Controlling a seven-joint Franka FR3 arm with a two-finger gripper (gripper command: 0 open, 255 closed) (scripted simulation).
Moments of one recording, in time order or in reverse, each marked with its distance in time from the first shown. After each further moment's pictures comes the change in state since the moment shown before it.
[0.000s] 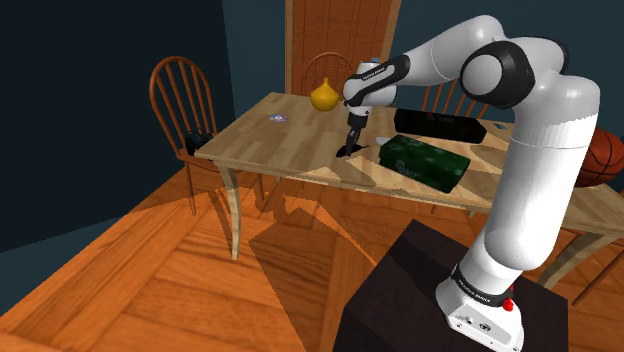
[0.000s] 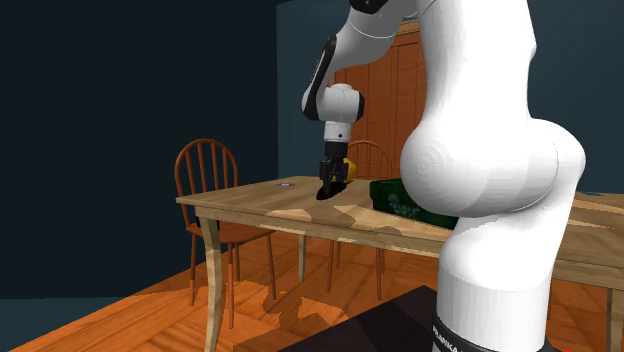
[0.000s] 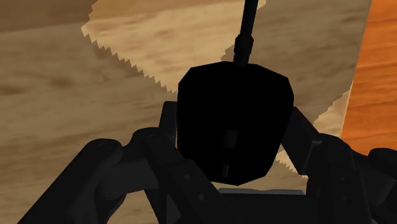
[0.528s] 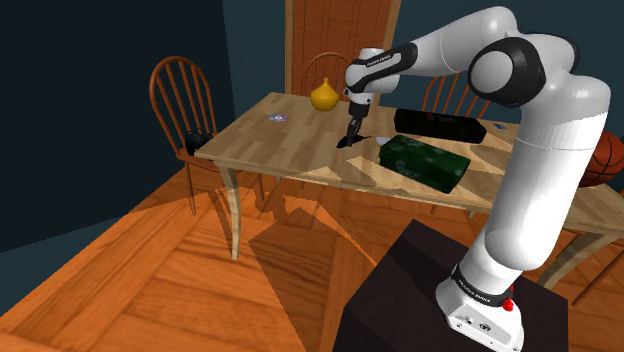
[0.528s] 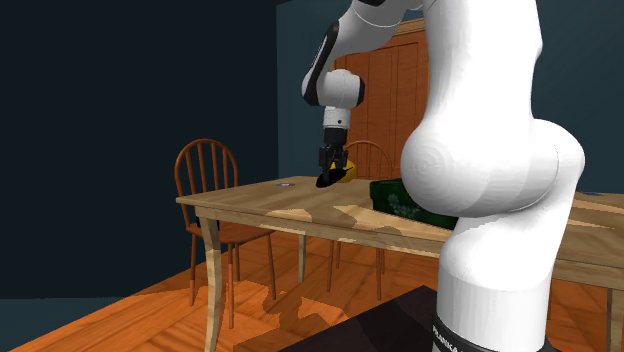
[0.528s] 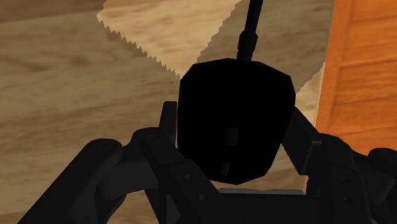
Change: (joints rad) arm 0.005 -0.043 -0.005 0.060 -0.024 -0.099 0.025
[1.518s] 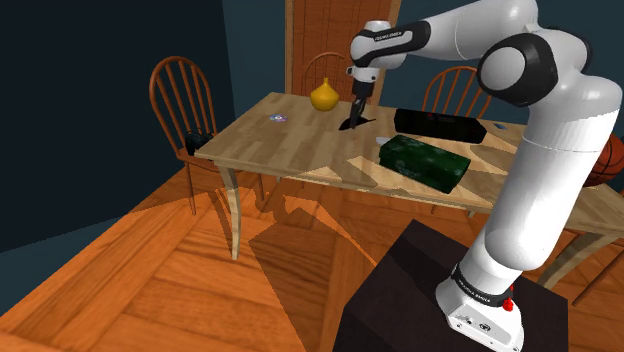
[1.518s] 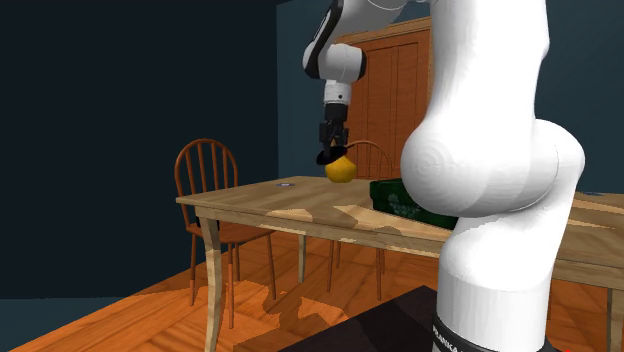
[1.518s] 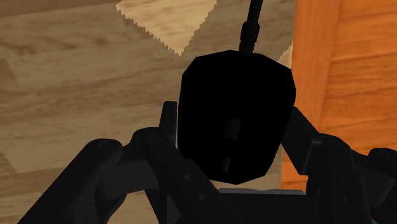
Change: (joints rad) arm 0.000 -0.047 -0.007 0.139 -0.026 -0.182 0.026
